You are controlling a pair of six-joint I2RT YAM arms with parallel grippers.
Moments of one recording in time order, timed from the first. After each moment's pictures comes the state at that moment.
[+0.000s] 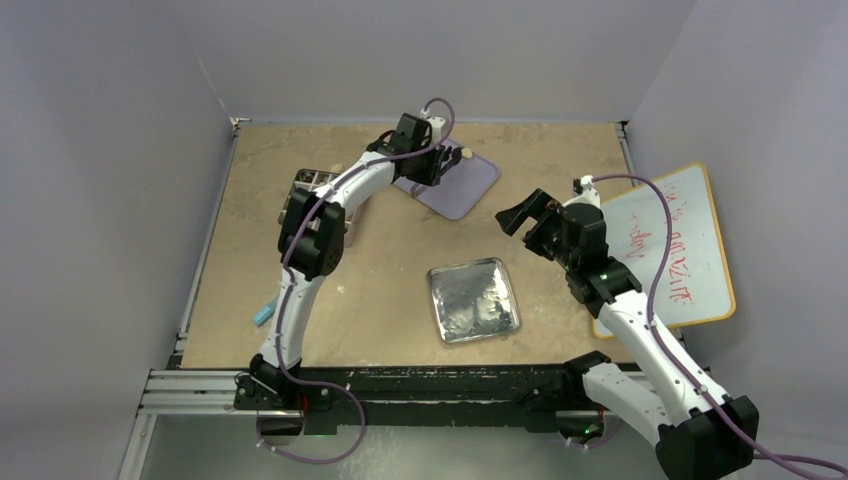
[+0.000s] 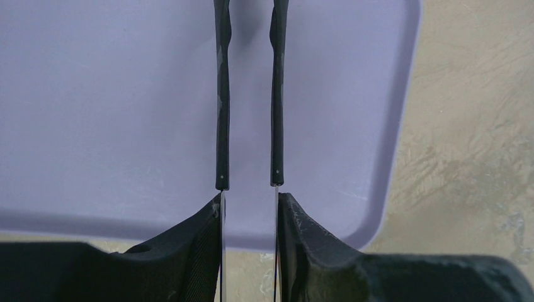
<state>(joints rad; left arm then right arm) -0.49 2.34 2.04 -0.46 0.14 -0.14 0.34 0.90 0.72 -0.26 0.01 0.82</state>
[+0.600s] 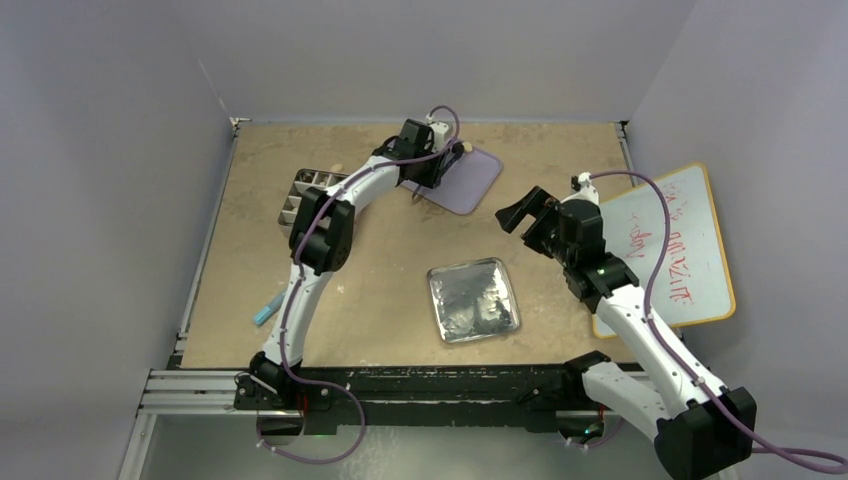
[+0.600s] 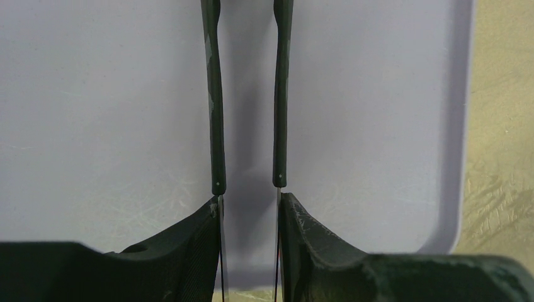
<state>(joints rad) -0.48 2.48 2.11 -0.39 0.13 -0.05 0.34 0.93 0.74 -0.26 0.03 0.81</state>
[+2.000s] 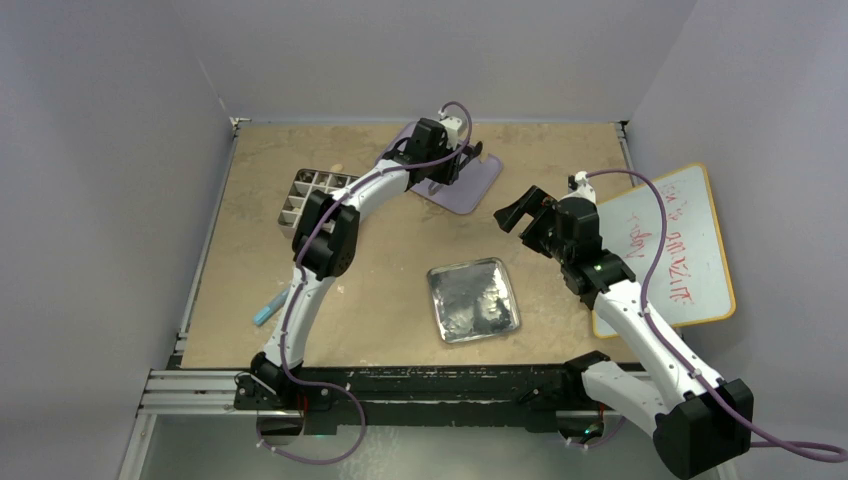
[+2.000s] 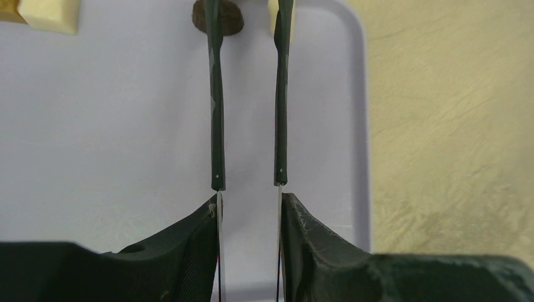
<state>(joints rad) -0.55 2.45 2.09 -0.27 0.12 -0.11 0.34 0.97 0.75 -0.26 0.03 0.81</state>
